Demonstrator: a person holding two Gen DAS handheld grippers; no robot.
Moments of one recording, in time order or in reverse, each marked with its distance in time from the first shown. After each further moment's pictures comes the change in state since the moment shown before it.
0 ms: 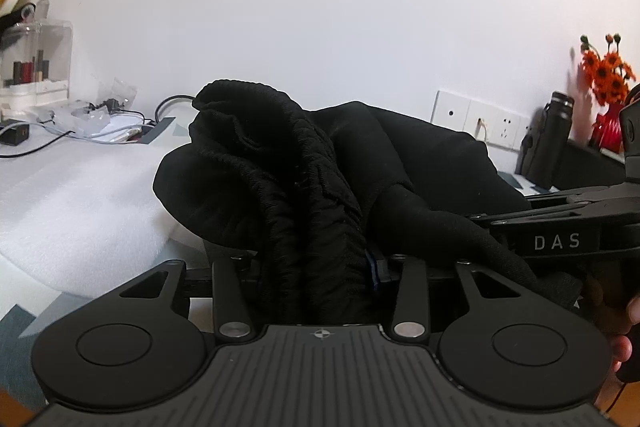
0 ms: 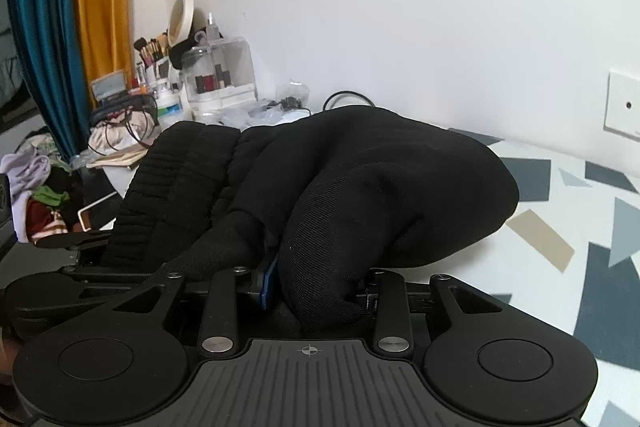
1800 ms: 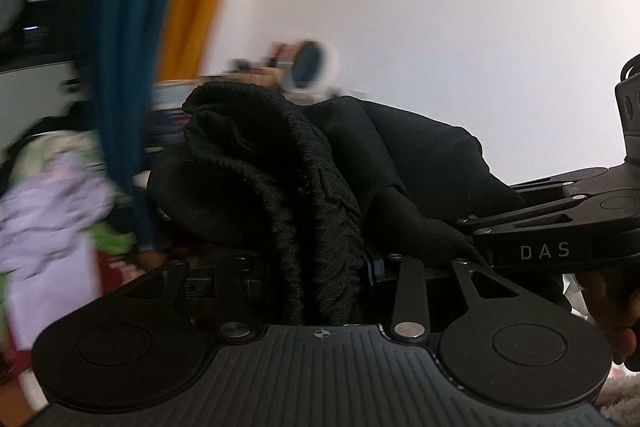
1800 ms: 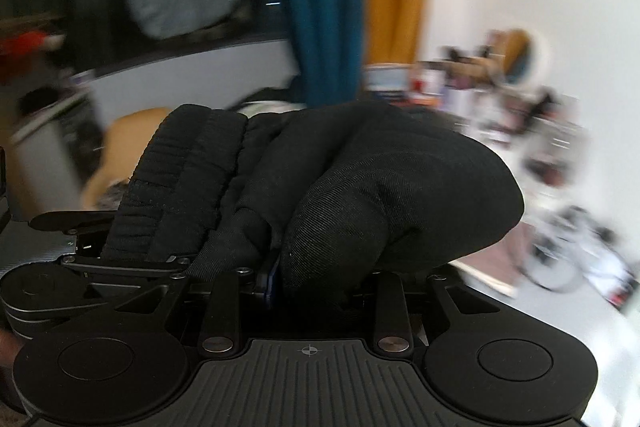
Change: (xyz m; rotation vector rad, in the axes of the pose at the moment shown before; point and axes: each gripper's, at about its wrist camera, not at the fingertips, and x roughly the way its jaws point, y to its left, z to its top) left arm -0.490 0.291 0.137 -0.236 -0.067 0.583; right arm 0.001 0.597 0.227 -0.393 0.158 0.546
